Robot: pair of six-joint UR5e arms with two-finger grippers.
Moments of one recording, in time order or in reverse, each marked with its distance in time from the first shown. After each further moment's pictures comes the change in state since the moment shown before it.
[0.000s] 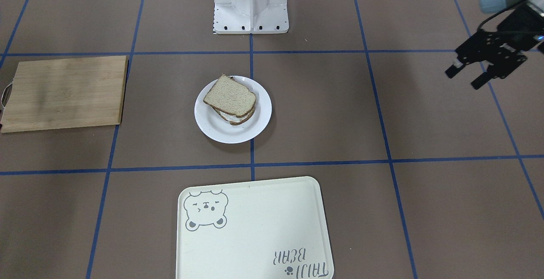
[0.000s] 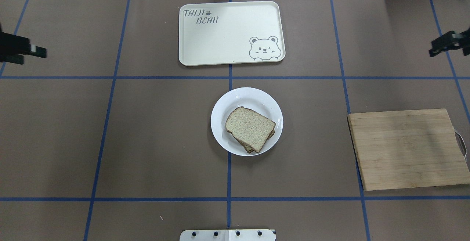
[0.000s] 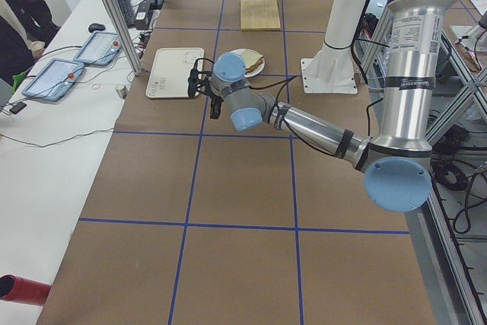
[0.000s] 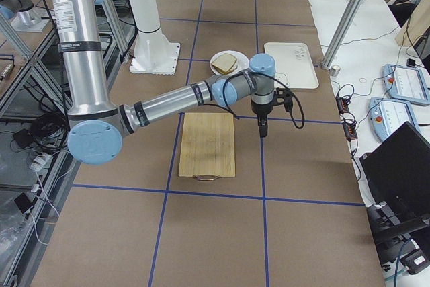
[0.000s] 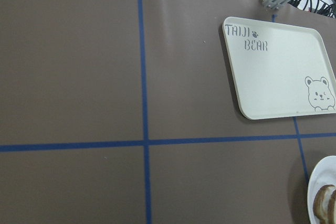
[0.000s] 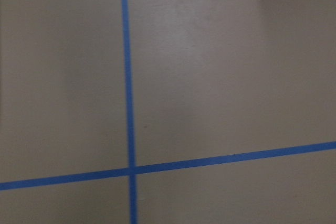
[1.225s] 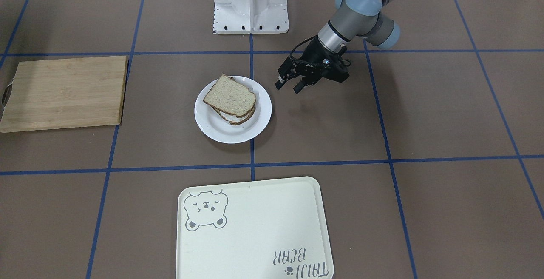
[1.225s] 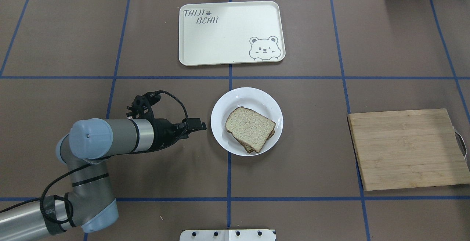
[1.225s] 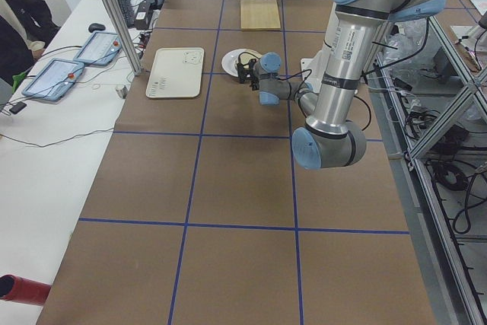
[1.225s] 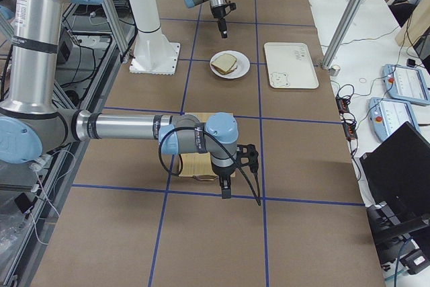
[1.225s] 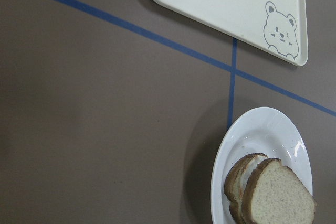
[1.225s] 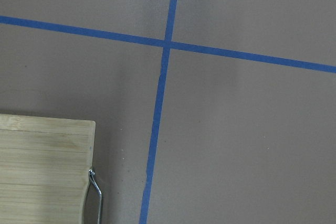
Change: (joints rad) left arm 0.707 -0.320 0.286 -0.283 0.673 -0.572; right arm 0.219 -0.267 -0.008 0.001 0.041 -0.423
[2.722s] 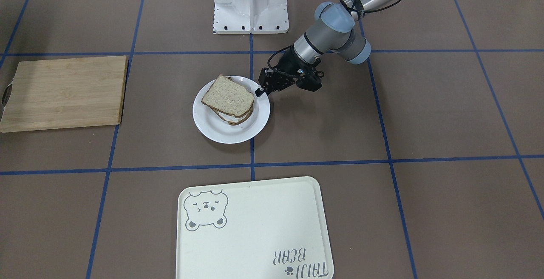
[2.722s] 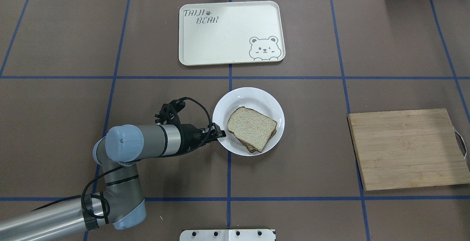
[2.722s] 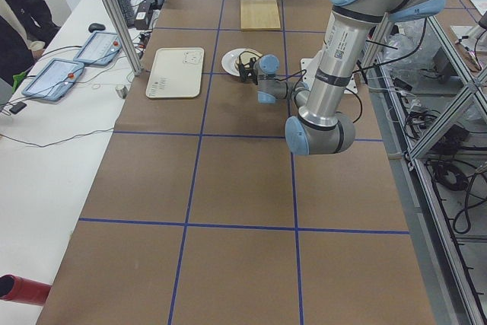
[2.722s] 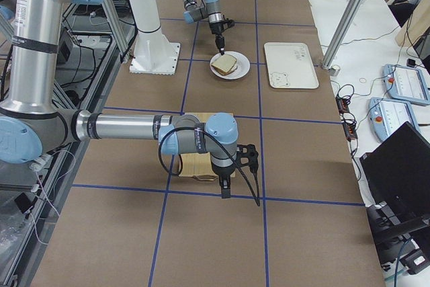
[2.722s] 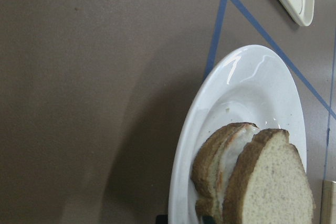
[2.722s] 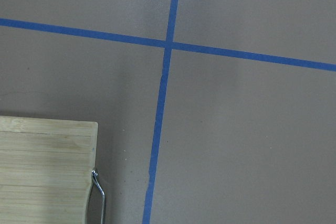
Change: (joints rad) left arm 0.034 -0.124 0.168 -0.109 0.005 -0.081; right arm 0.000 -0.002 0.000 0.000 0.002 0.009
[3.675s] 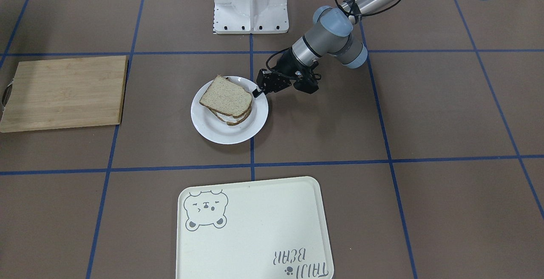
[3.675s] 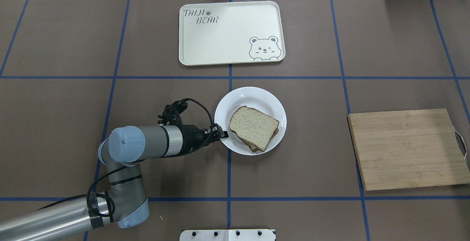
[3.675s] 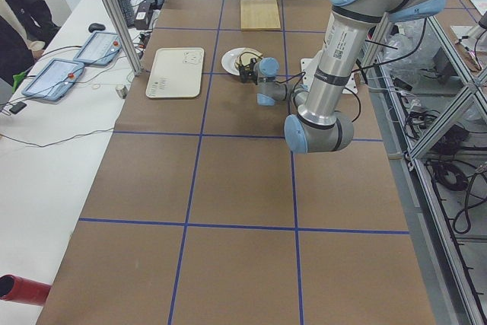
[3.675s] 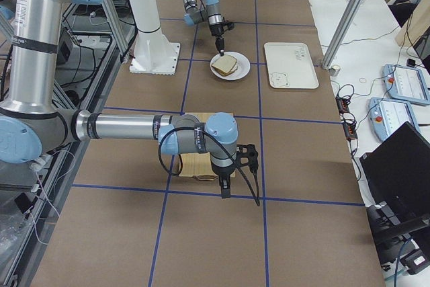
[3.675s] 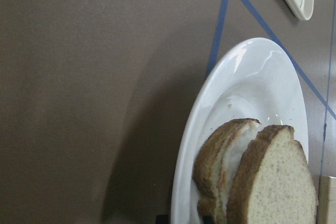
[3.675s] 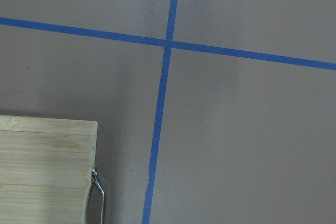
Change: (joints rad) left arm 0.003 -0.022 0.052 -0.079 0.001 -0.001; right arm 0.000 -0.001 0.001 -0.001 0.000 0.000
